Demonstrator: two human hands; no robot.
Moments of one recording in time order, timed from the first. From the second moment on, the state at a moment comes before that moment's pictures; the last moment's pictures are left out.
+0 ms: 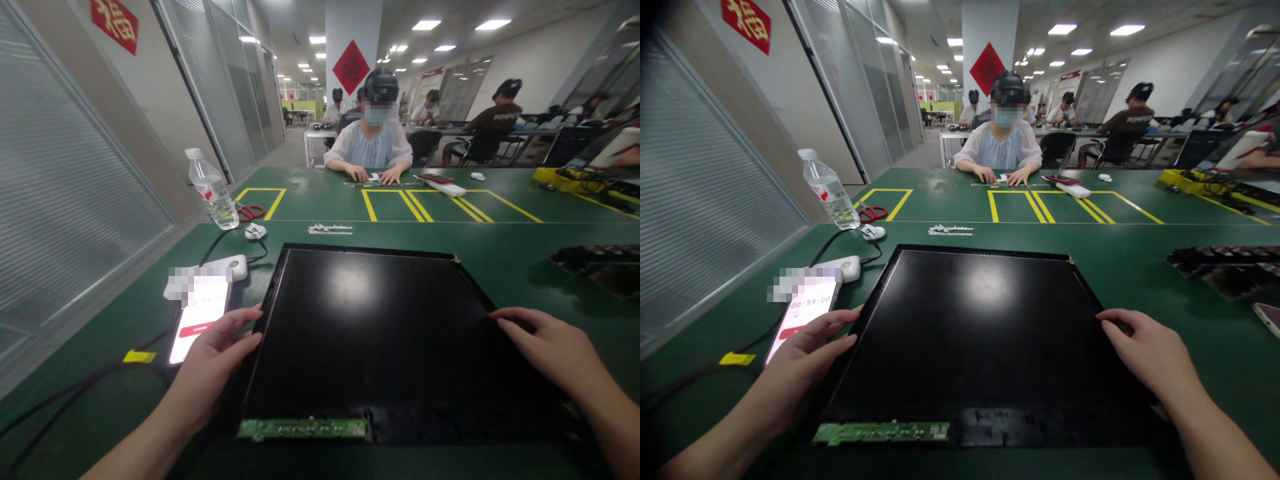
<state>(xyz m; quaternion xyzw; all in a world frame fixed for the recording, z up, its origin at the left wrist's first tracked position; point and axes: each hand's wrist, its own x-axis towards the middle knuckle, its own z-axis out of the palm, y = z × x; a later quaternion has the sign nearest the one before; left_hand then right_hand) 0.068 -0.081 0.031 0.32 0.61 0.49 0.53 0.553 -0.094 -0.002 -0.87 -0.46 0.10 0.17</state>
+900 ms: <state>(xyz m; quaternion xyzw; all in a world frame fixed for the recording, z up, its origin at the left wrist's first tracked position) 0.077 -0.082 0.024 0.22 0.54 0.51 0.63 0.561 -0.092 -0.013 -0.85 -0.49 0.07 0.18</state>
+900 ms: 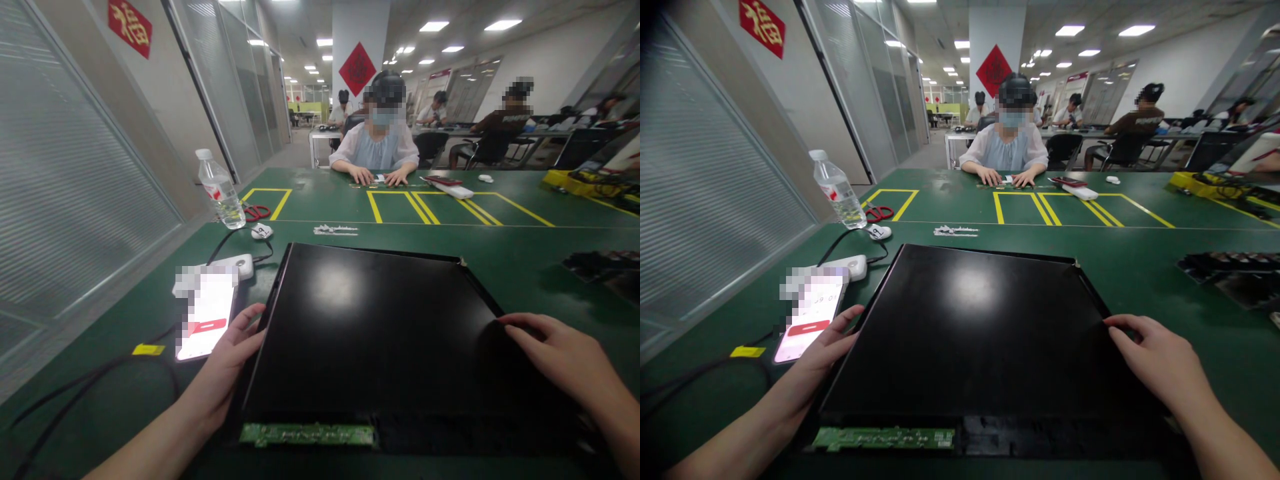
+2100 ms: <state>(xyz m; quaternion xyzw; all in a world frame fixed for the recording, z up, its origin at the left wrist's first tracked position) 0.040 -0.074 -0.002 0.58 0.55 0.34 0.49 0.555 -0.091 -0.011 -0.85 -0.50 0.07 0.17</state>
